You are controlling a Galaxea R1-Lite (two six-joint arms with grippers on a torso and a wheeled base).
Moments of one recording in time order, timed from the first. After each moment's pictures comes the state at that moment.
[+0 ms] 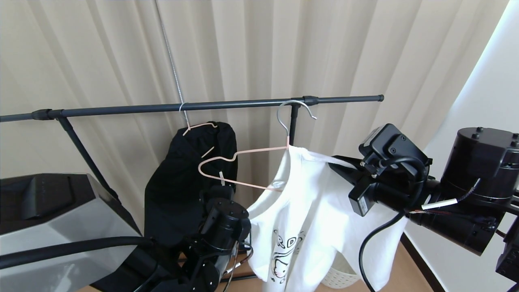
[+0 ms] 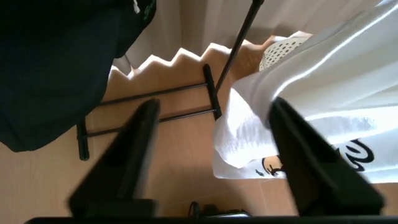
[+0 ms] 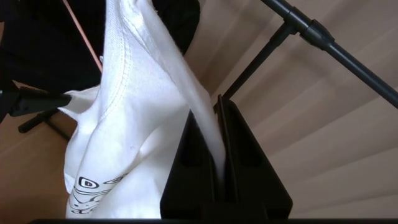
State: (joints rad) left arm -0.78 2.05 -0.69 -0.75 0.54 -0.39; right arm 0.62 1.57 -0.63 -0.79 -0.08 -0.42
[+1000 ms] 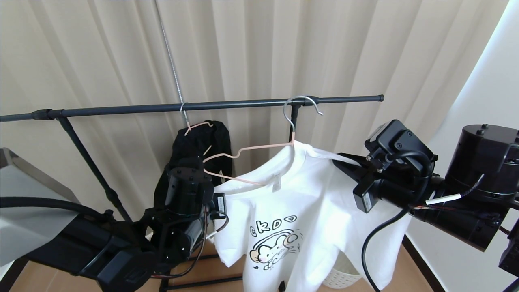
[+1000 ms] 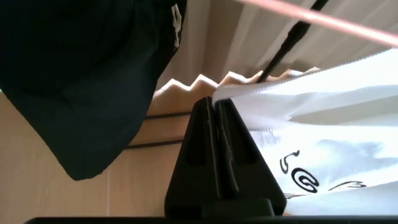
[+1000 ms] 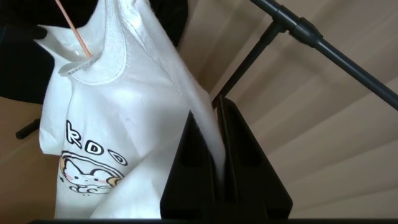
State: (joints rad) left arm -0.61 1.93 -0.70 -0.75 0.54 -0.31; right arm 0.59 1.56 -0.64 -0.78 -0.07 -0.41
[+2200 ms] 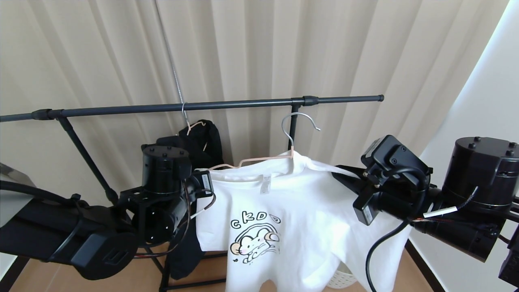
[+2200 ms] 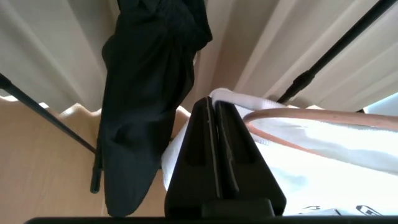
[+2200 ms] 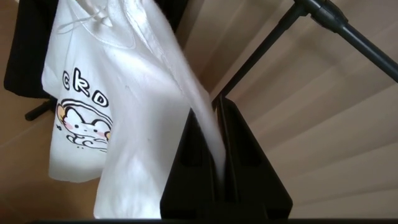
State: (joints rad) left arm -0.54 1.84 -0.74 -0.75 0.54 -0.30; right arm 0.59 1.57 -0.59 -0.78 -0.05 -0.42
